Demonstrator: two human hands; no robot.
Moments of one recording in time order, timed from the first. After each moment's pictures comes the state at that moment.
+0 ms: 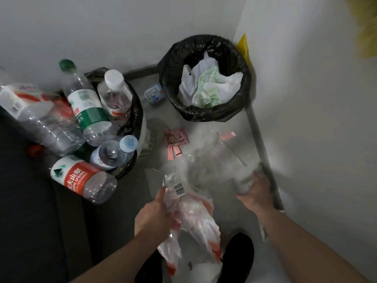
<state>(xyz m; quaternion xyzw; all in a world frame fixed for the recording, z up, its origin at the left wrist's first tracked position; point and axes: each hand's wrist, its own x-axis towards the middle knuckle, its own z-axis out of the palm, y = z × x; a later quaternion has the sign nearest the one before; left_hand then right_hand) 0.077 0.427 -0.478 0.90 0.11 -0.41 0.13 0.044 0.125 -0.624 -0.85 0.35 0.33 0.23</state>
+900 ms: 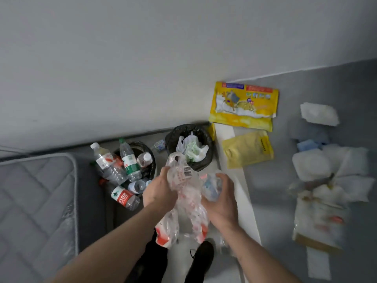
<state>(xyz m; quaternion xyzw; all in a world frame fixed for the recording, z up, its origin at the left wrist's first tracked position) 0.218 0.326 -0.135 0.93 0.14 -0.30 0.18 0.154 0.140 -0.159 -0.86 0.20 0.09 0.46</state>
